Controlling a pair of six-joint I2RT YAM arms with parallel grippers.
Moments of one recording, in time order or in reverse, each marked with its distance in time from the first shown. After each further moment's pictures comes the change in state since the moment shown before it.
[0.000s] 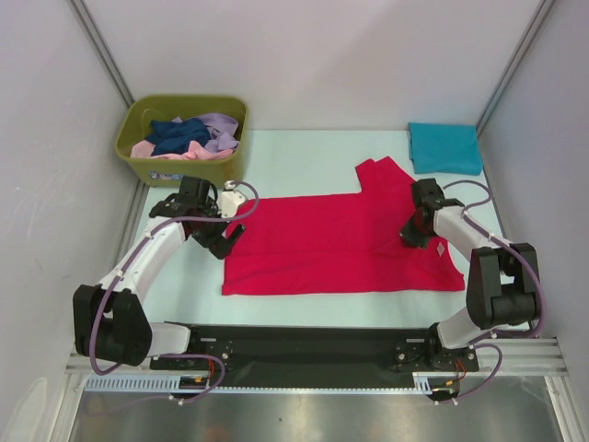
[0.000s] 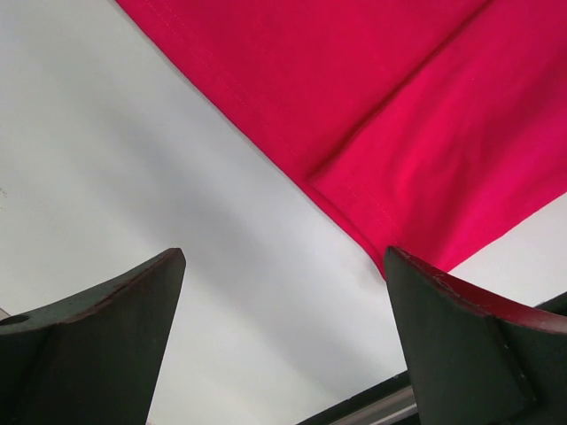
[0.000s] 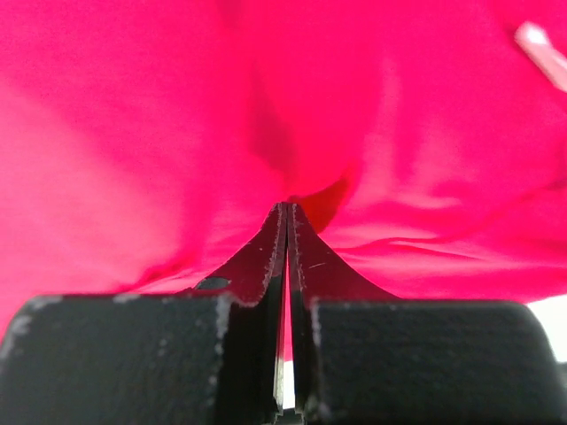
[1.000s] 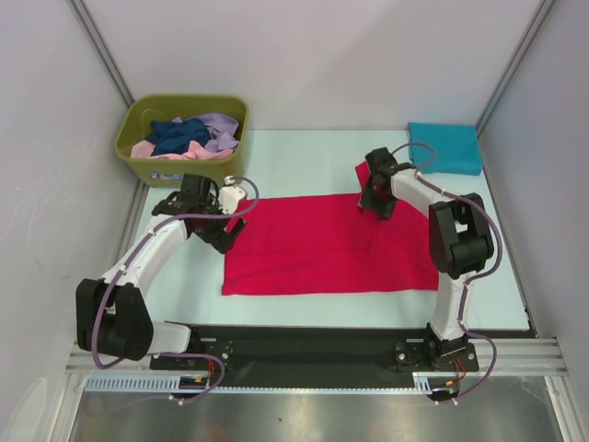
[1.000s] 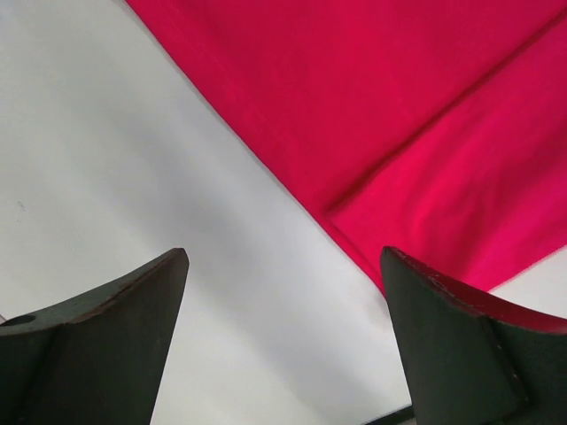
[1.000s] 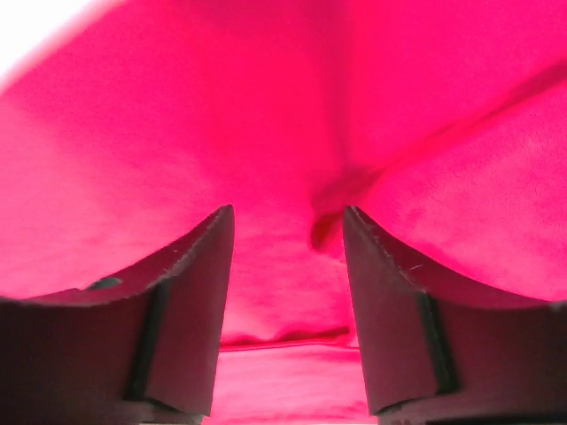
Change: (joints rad) left arm 0.000 0.025 0.000 0.070 -0.010 -0.030; right arm 0.201 0.443 0.497 -0.020 0.002 -0.092
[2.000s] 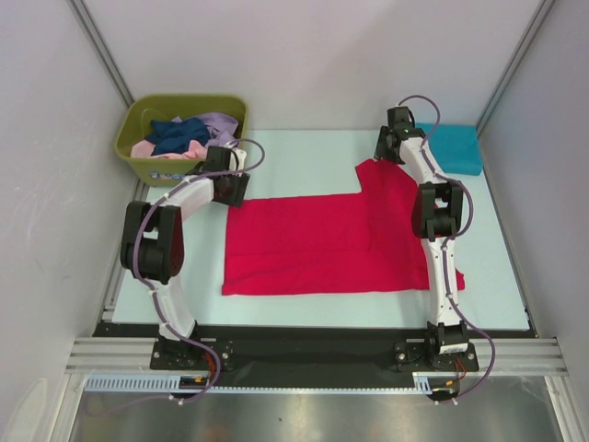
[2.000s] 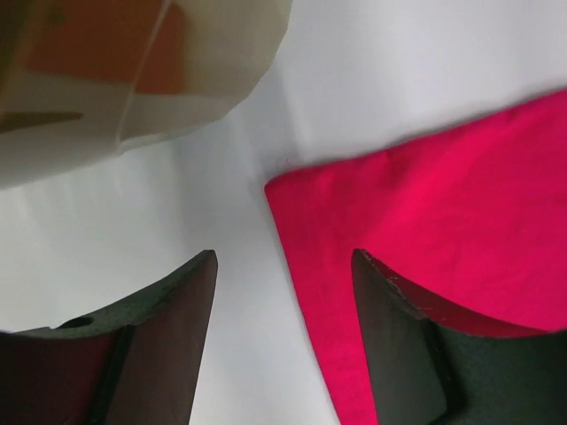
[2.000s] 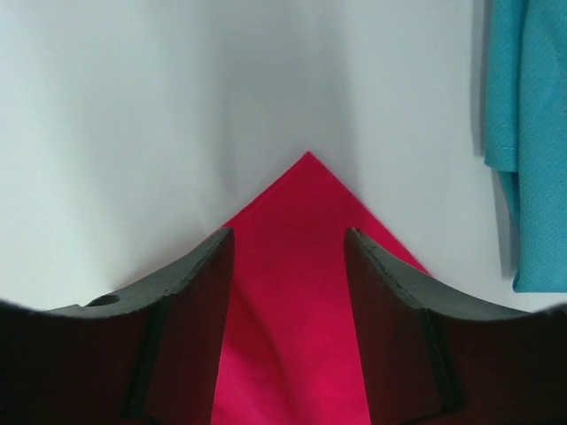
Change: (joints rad) left arm 0.006 0.550 0.314 0.354 -0.229 -0.330; right arm -0.198 0.652 0.998 -0.026 0.008 -0.418
